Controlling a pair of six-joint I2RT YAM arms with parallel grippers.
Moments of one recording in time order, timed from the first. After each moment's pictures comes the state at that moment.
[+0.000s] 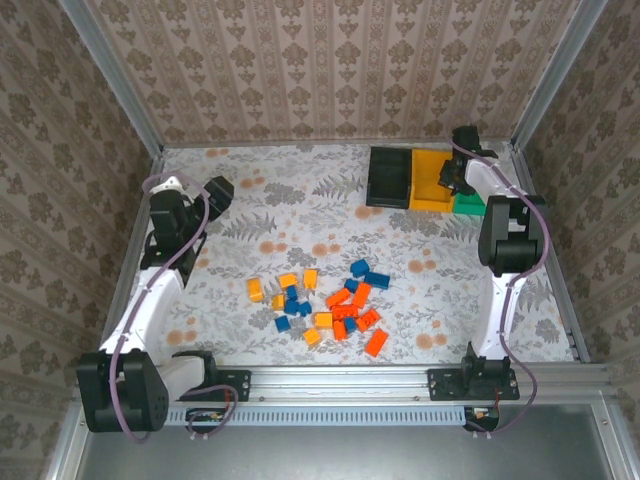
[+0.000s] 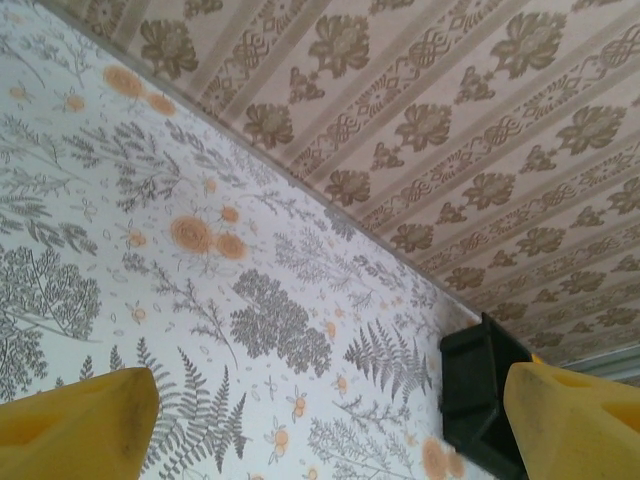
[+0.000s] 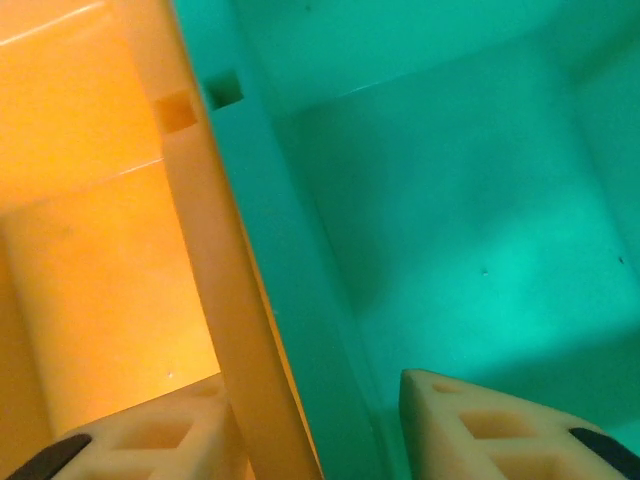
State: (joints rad) left arm -0.05 1.11 0.75 0.05 0.21 -0.72; right arm -0.07 2.17 1.75 -0.63 0.15 0.38
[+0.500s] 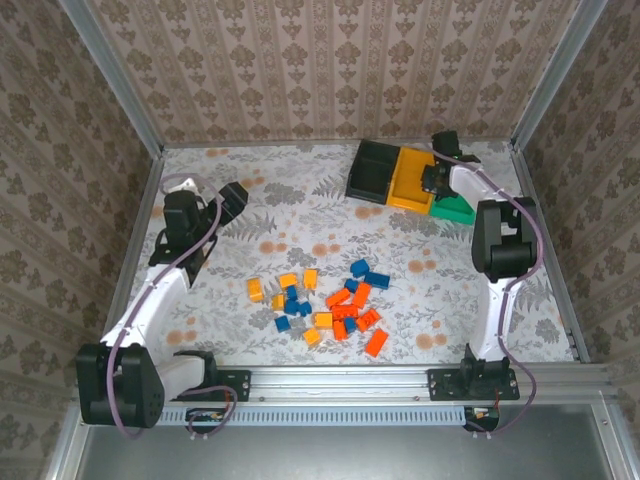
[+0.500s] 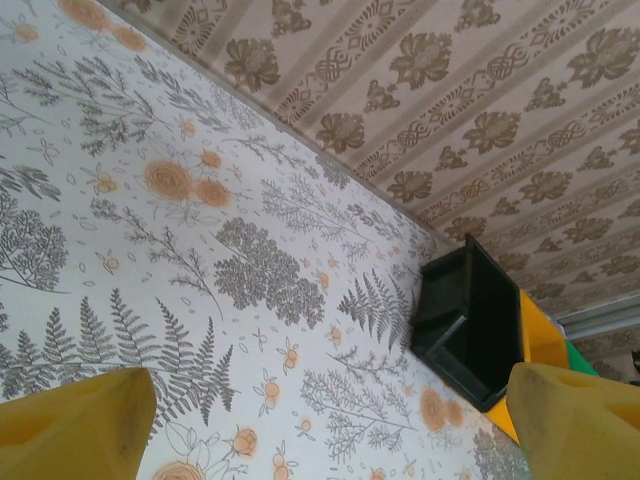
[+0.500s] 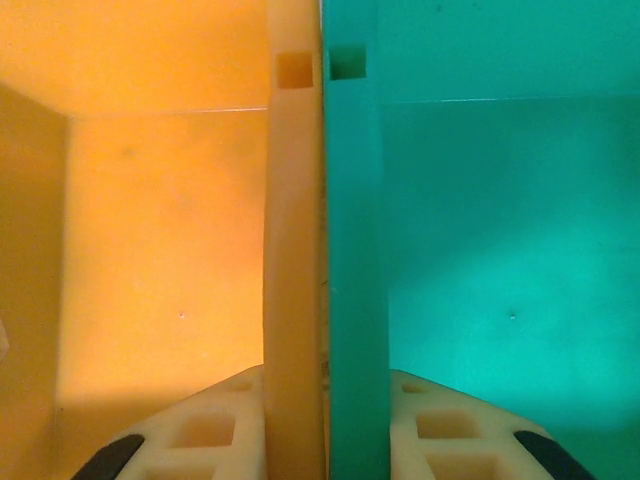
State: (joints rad) left arm -0.13 1.14 0.74 0.02 0.20 -0.71; right arm 0.05 2.11 1.65 -0.57 0.13 0.36
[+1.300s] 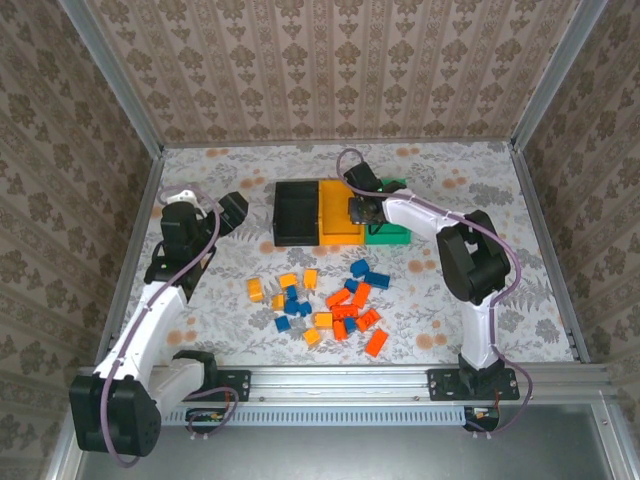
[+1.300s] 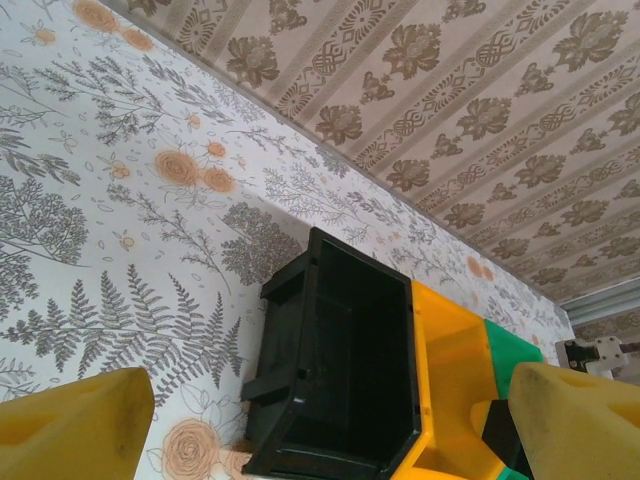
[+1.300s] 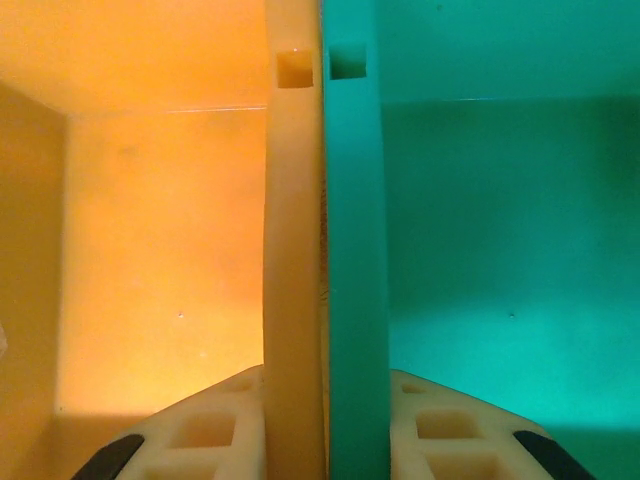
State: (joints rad) left arm -0.16 0.99 0.69 -0.08 0.16 -0.69; right arm 0.50 2.02 1.51 -0.56 0.21 0.51
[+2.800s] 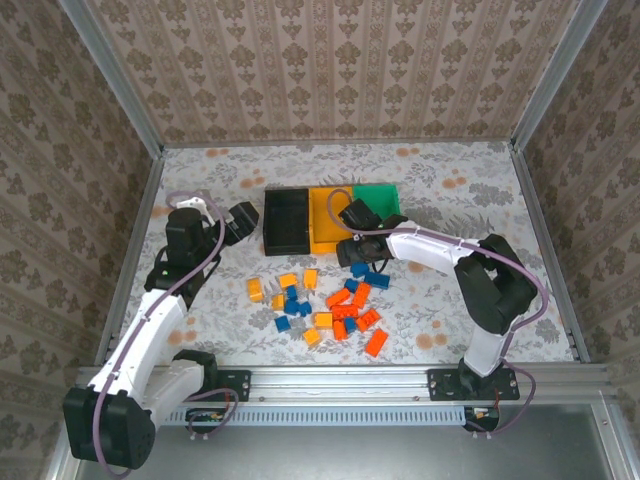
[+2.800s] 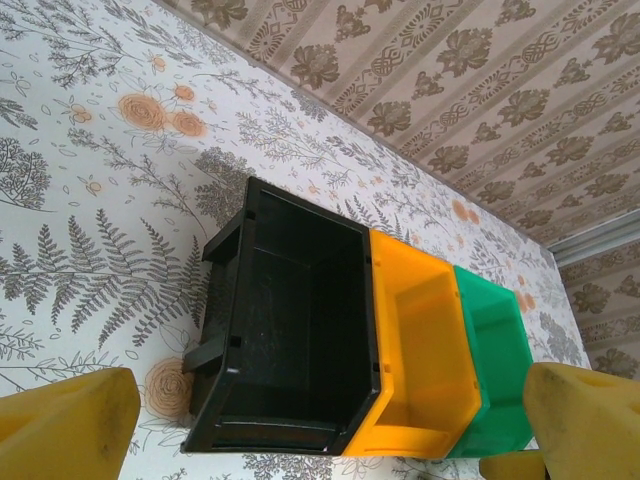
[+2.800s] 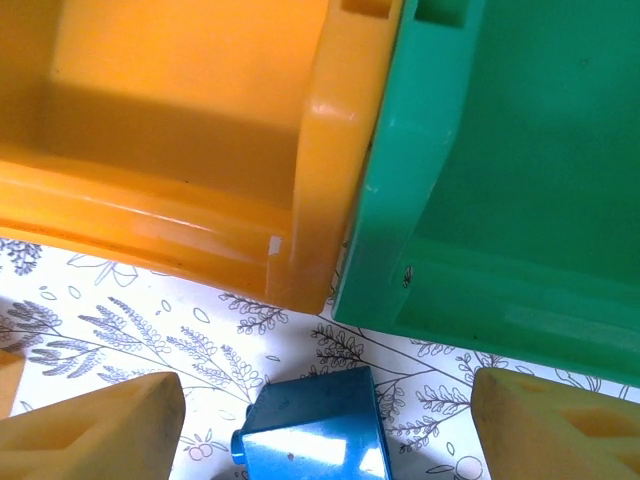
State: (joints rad) left arm -0.23 0.93 0.68 -0.17 0.19 -0.67; right arm 0.64 1.78 1.18 -0.55 0.13 0.42
